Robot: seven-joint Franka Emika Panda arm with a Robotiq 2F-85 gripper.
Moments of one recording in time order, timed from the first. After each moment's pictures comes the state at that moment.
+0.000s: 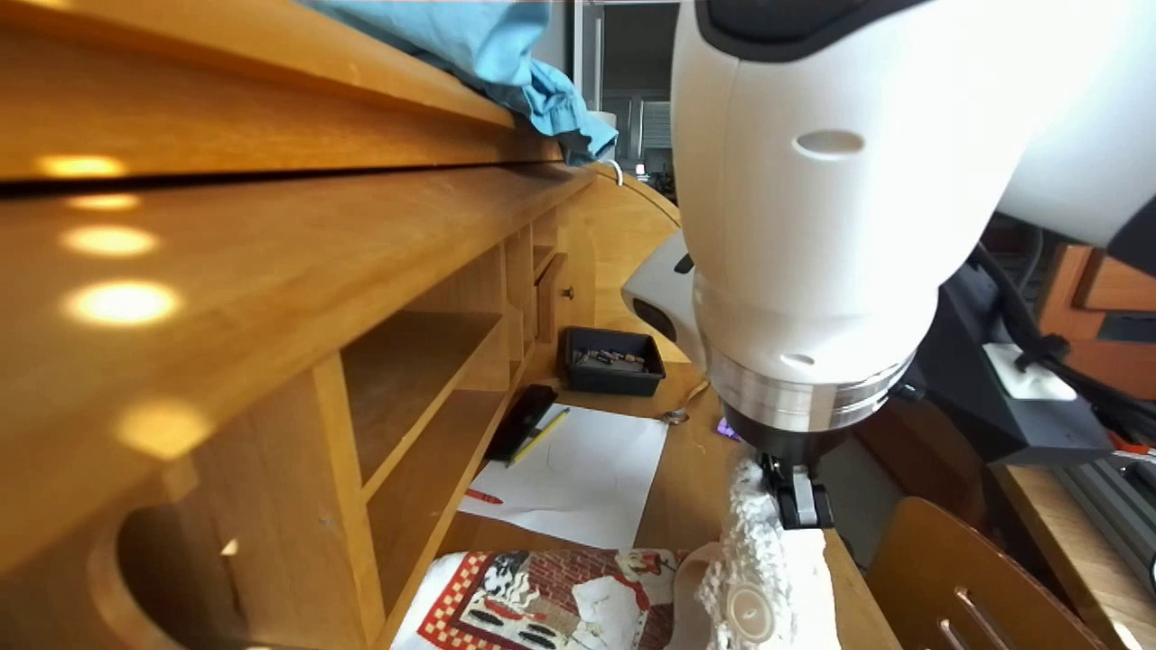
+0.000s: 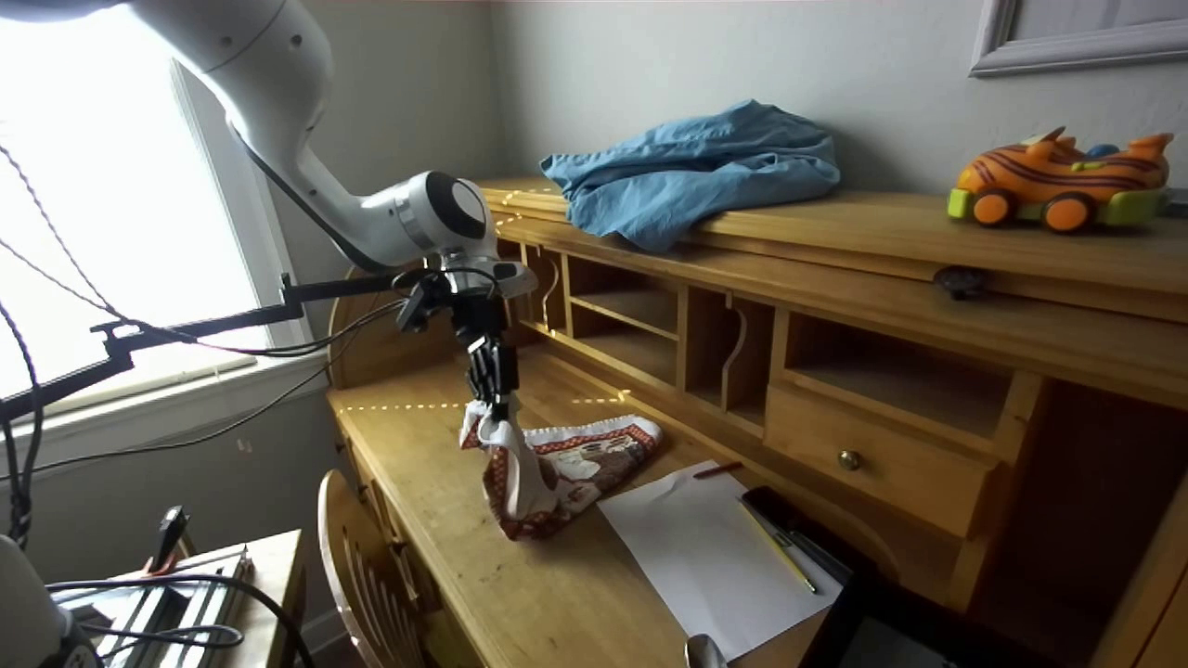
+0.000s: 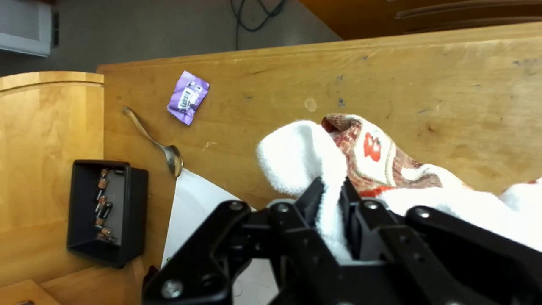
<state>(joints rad) 0.46 0.29 0.22 -2.08 -0.59 1.83 0.69</state>
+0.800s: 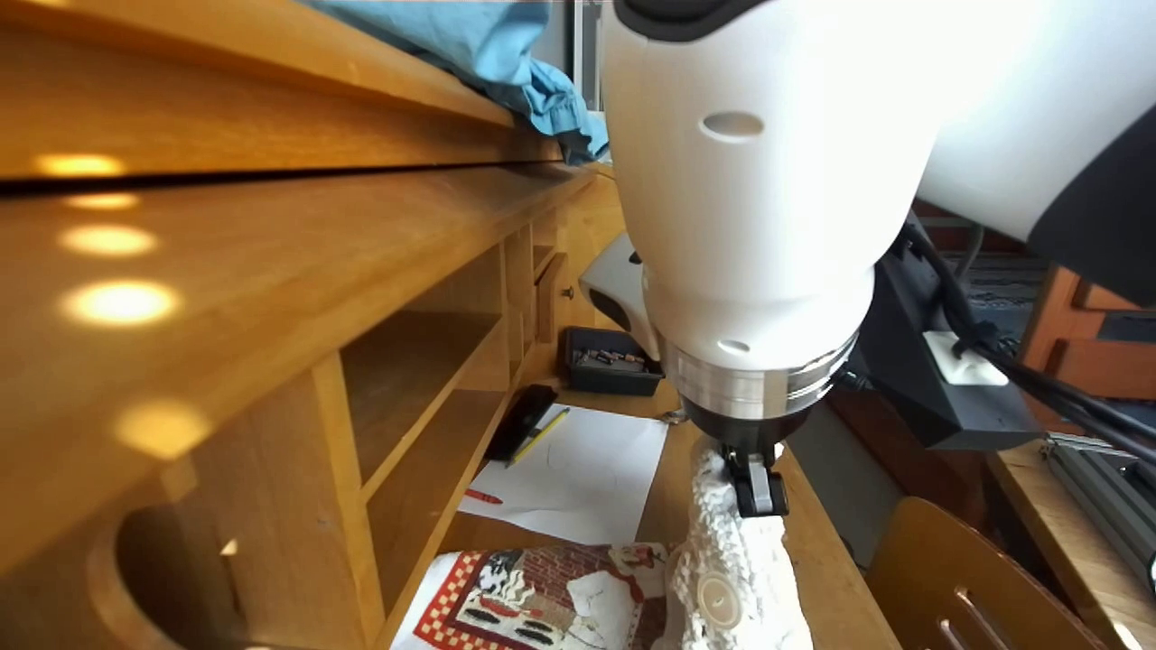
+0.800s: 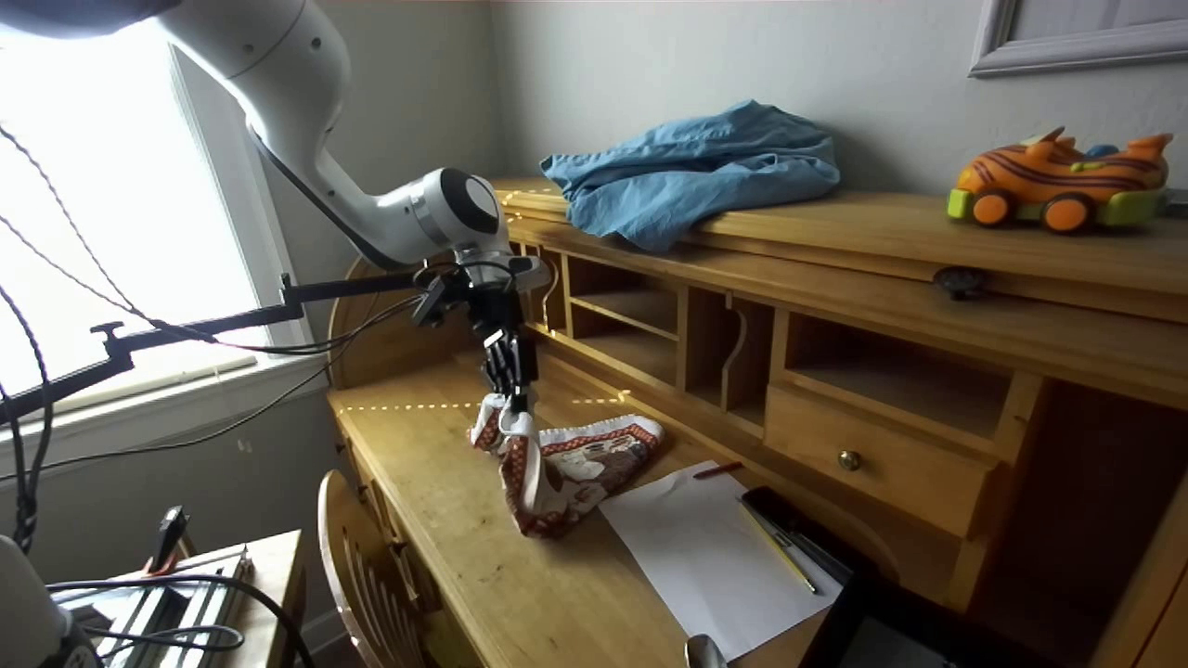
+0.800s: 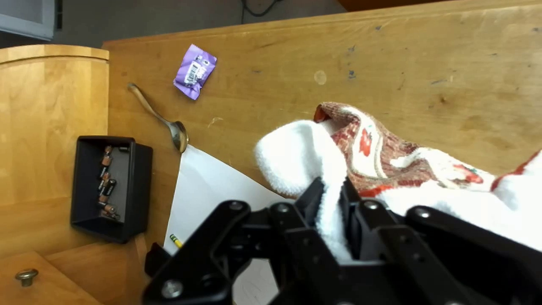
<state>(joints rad) 0.45 0.33 0.21 -2.01 -0.62 1.82 0.66</state>
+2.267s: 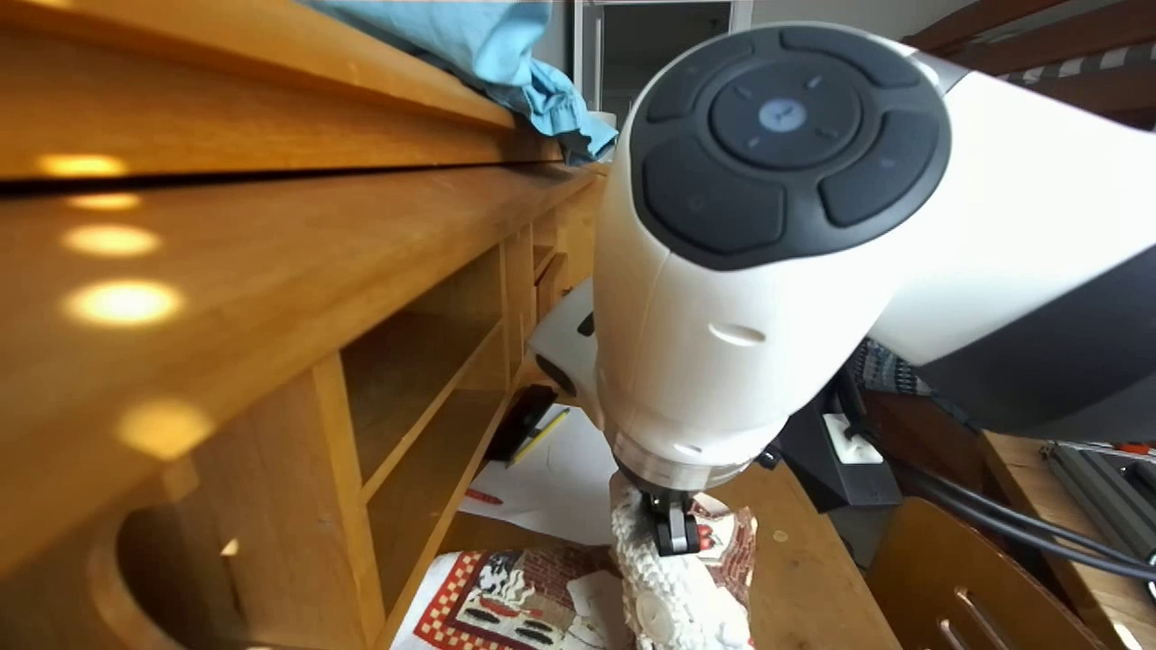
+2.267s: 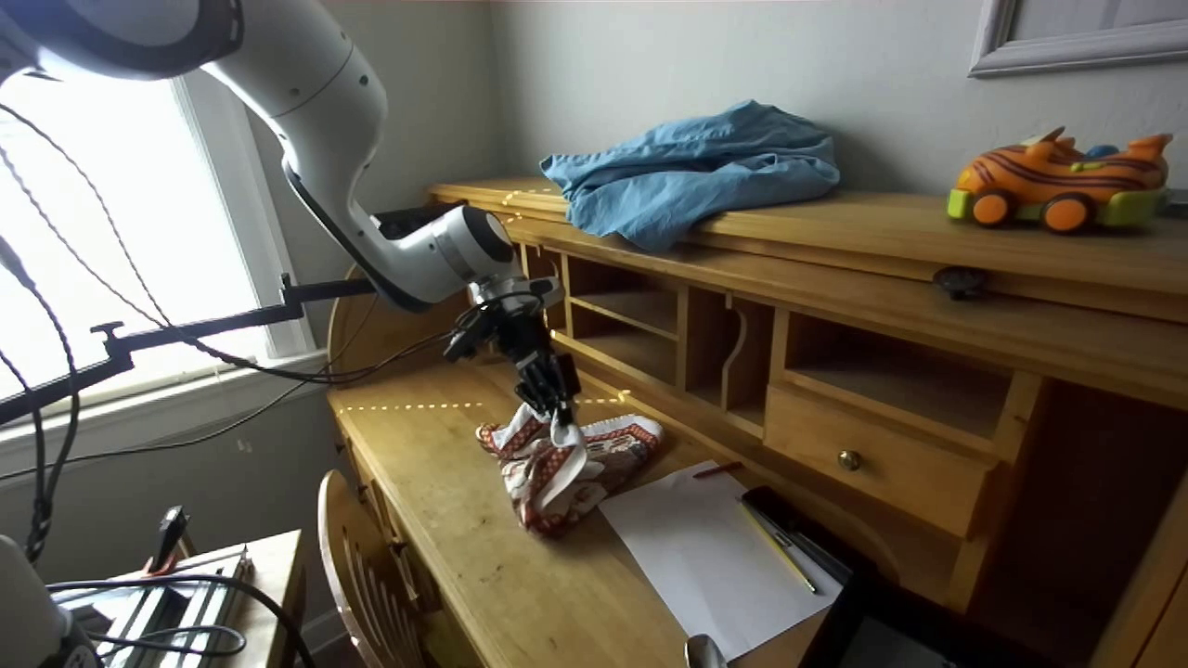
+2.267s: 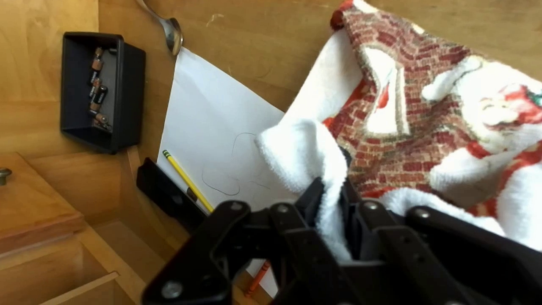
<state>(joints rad) 0.45 0.44 0.18 -1.99 -0.86 2.02 0.70</state>
